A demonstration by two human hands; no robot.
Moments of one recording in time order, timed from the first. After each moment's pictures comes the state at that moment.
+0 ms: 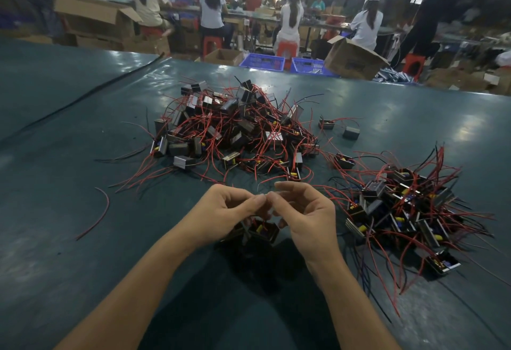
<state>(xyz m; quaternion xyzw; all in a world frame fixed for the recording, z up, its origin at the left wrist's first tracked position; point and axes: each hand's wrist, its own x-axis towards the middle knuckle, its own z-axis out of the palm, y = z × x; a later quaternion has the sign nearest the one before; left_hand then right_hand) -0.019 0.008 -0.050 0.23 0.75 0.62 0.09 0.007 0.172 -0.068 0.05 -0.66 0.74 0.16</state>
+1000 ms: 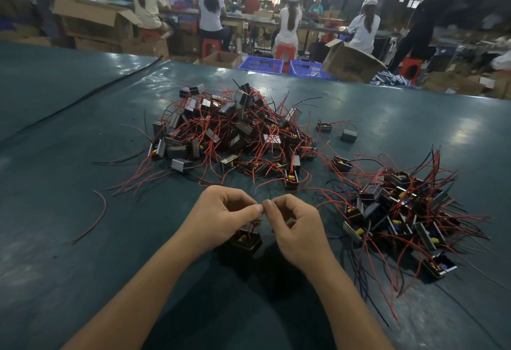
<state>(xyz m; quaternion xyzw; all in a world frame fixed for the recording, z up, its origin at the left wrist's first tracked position) -0.017 0.010 -0.053 0.18 0.79 0.59 0.03 0.009 0.176 -0.074 0.10 -0.82 0.54 0.14</state>
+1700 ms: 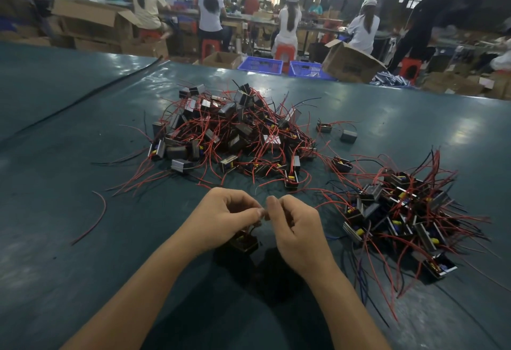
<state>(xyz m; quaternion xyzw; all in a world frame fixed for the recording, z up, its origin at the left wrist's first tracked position) -0.016 0.009 -0.047 0.18 0.80 0.56 0.07 0.008 0.175 -0.078 0.12 -0.84 0.49 0.20</state>
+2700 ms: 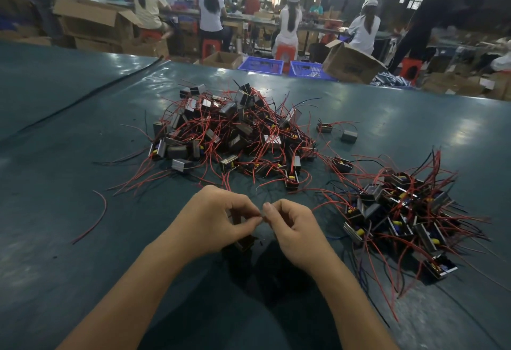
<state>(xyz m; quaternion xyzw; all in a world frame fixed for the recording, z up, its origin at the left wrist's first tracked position) -0.016 -0.002 -0.047 0.35 0.84 0.39 -0.13 0.006 0.177 -0.070 0.09 -0.82 0.56 0.04</state>
